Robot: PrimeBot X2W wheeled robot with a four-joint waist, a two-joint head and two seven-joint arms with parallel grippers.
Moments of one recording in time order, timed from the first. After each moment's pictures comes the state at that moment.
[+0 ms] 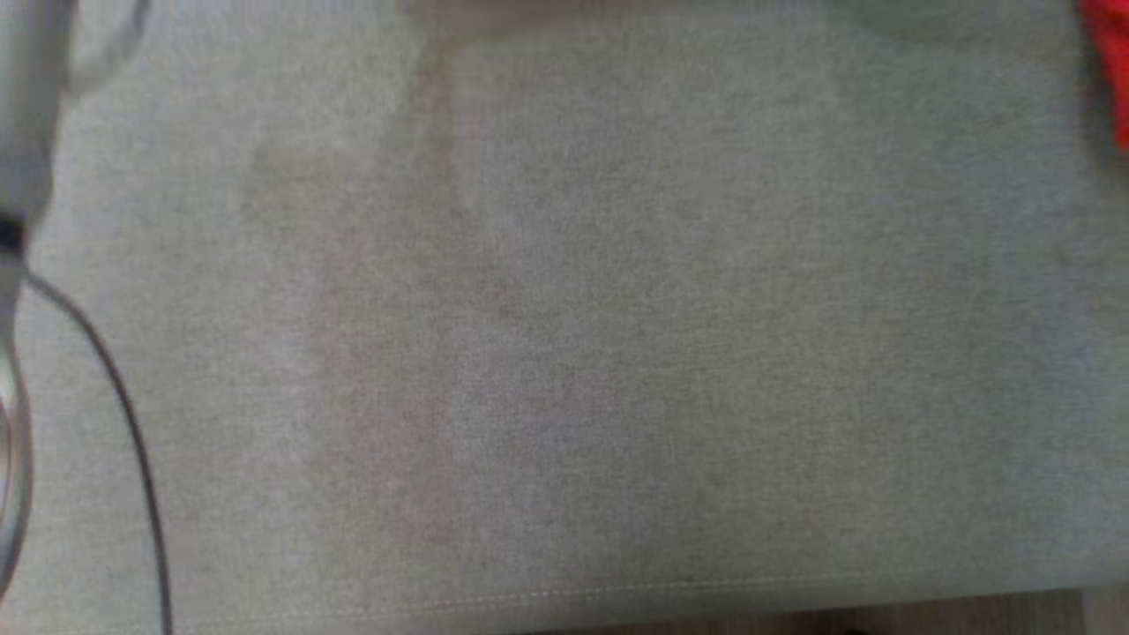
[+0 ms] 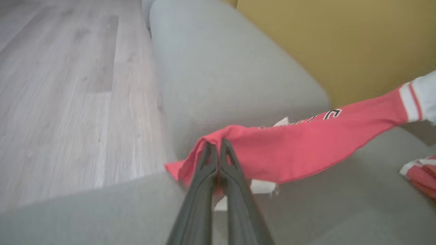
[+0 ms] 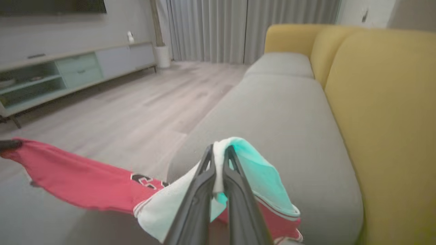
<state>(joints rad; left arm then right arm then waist) -1.46 0.30 -0.62 0.90 -0.81 -0.13 0.23 -1.62 -0.47 0.97 0.83 0.99 0.13 -0.01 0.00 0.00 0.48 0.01</state>
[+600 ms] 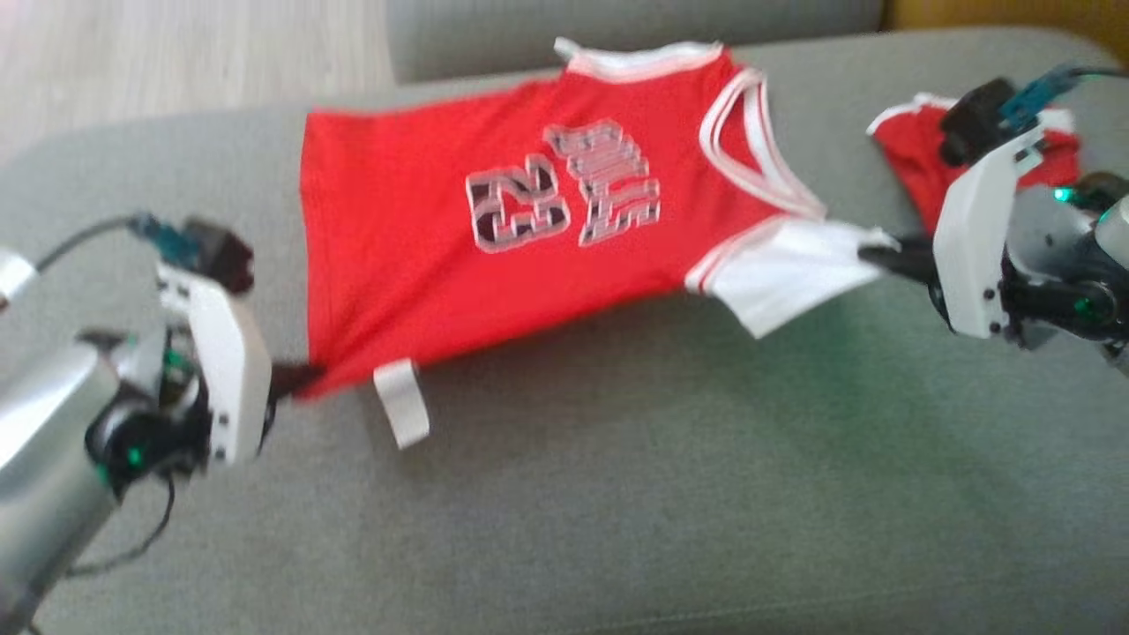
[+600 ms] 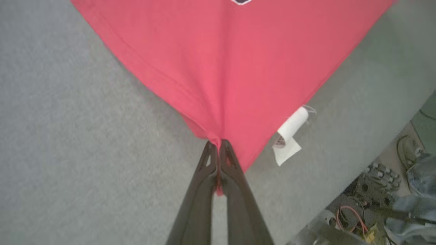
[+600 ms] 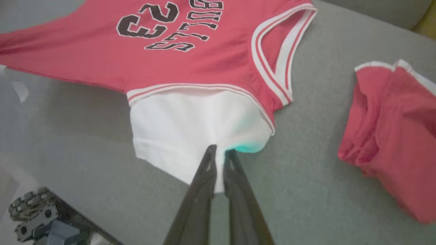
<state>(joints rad) -0.77 0.70 -1.04 0.39 -1.17 -0.13 0.53 -1.03 -0.76 1.23 0.41 1.25 0.13 0.59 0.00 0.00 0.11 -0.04</state>
